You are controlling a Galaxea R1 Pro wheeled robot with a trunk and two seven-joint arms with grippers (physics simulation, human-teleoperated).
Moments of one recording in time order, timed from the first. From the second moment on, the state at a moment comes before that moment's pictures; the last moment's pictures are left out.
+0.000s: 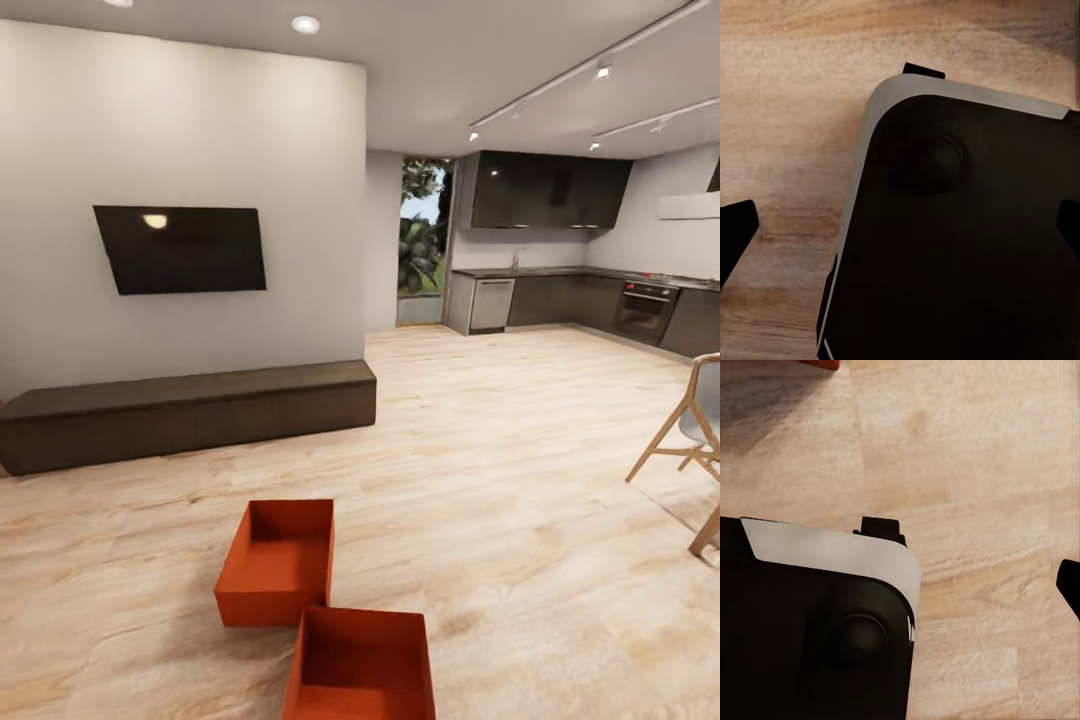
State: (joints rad) left arm 0.00 0.03 0.01 -0.05 0.25 -0.11 0.01; right arm -0.14 -0.01 0.53 0.02 -0.39 -0.15 -0.06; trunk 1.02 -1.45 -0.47
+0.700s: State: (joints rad) left arm 0.00 0.03 0.01 -0.05 0.25 -0.11 0.01; right arm -0.14 -0.01 0.53 0.02 -0.38 -0.15 -0.06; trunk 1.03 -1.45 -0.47
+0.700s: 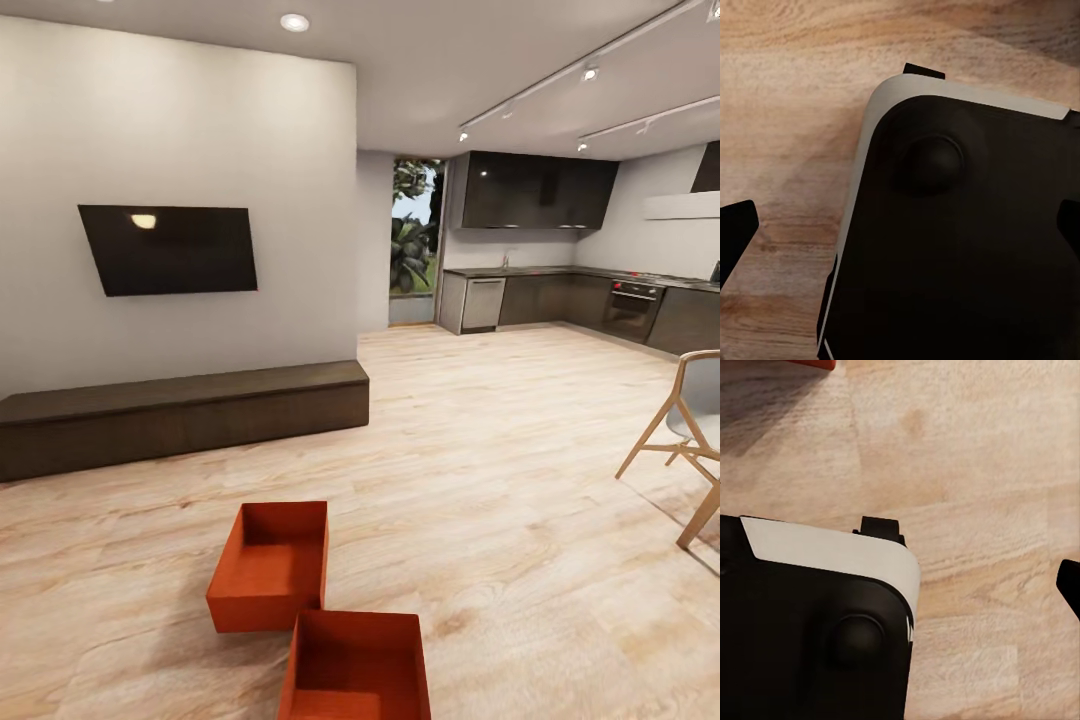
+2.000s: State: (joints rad) left arm 0.00 0.03 0.01 -0.05 0.25 -0.11 0.01; right arm -0.14 -0.01 0.53 0.02 -0.39 -0.15 -0.06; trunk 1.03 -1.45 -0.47
